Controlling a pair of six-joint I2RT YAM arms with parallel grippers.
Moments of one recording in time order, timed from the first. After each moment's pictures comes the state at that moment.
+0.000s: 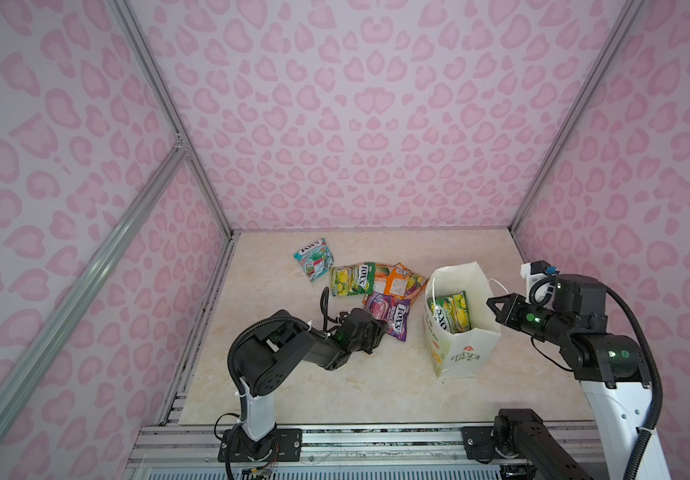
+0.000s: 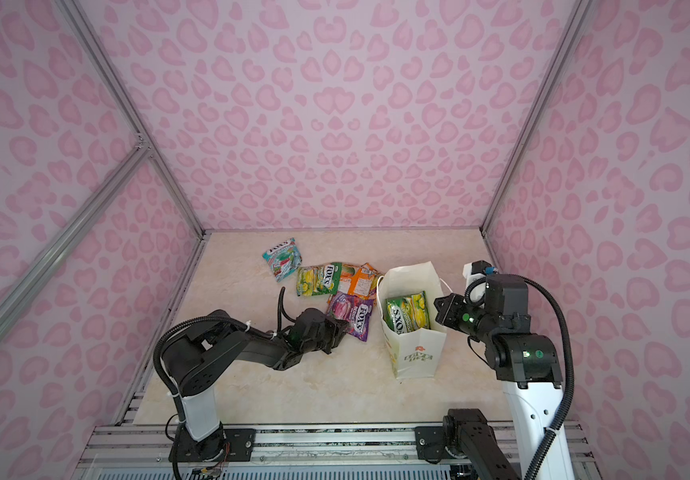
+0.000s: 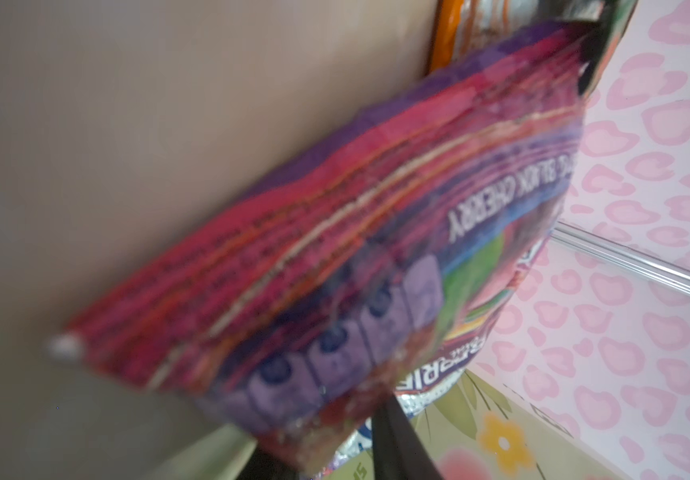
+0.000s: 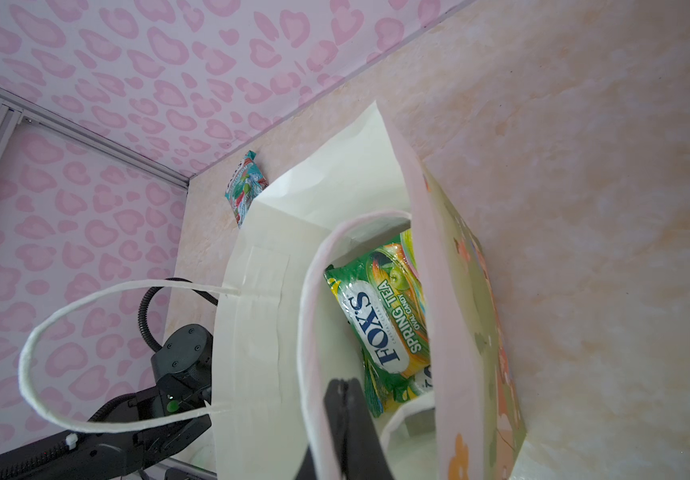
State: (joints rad) left arm -0.80 1.89 0.69 0.59 0.06 -1.79; right arm 0.00 0.81 1.17 -1.03 -0.38 0.47
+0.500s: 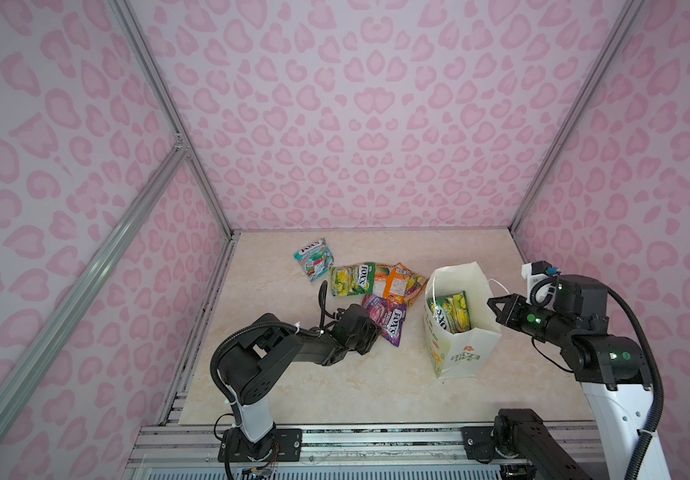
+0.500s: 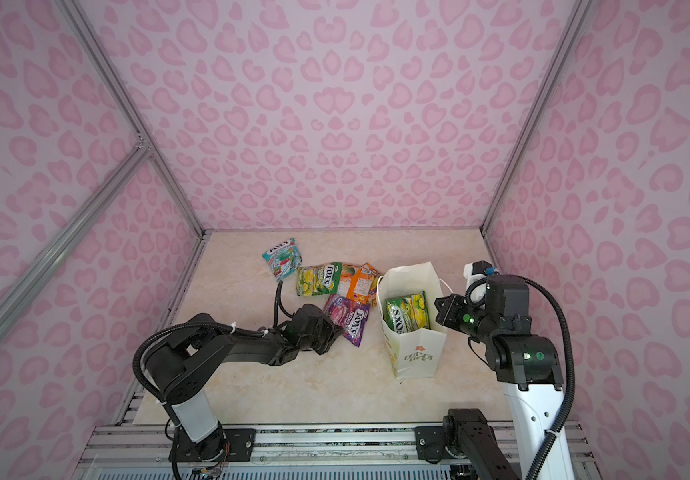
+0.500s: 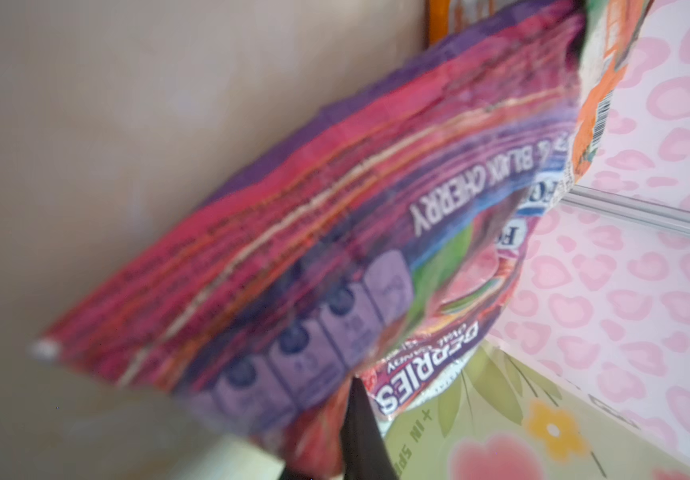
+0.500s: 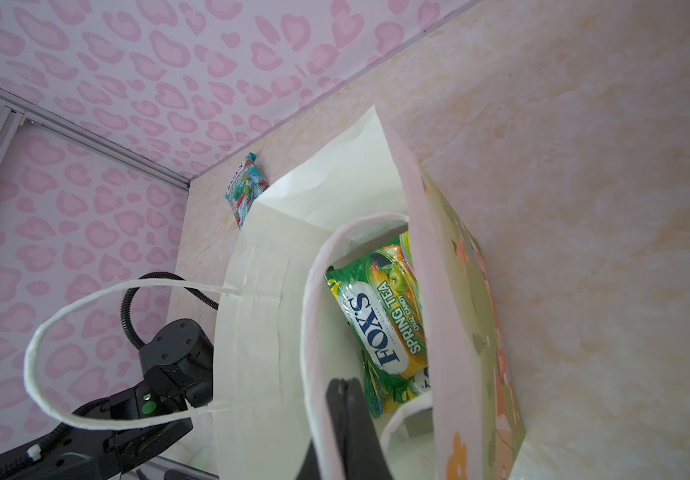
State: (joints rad) left arm -0.78 1.76 0.72 0.33 0.08 -1.61; right arm 0.00 0.81 1.17 -1.03 -0.37 0.47
